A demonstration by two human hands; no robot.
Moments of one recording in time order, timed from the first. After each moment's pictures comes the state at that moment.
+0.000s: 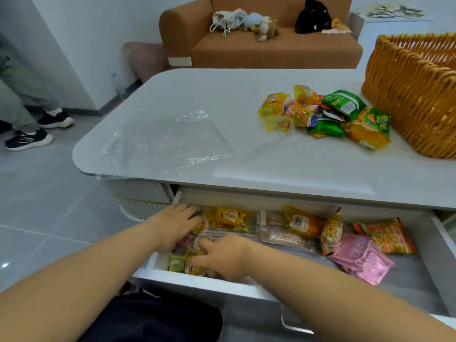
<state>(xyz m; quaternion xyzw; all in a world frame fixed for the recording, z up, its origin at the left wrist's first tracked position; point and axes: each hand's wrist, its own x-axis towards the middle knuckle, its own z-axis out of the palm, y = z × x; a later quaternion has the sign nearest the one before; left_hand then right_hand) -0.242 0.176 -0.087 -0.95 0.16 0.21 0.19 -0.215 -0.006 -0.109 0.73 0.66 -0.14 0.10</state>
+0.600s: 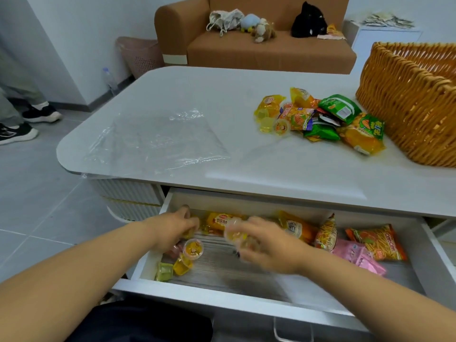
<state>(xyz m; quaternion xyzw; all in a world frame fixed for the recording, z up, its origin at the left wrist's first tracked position) -0.226 0.176 -0.104 -0.96 0.10 0.26 0.04 -0.191 -0.100 -0.076 0.83 0.46 -0.20 -0.24</state>
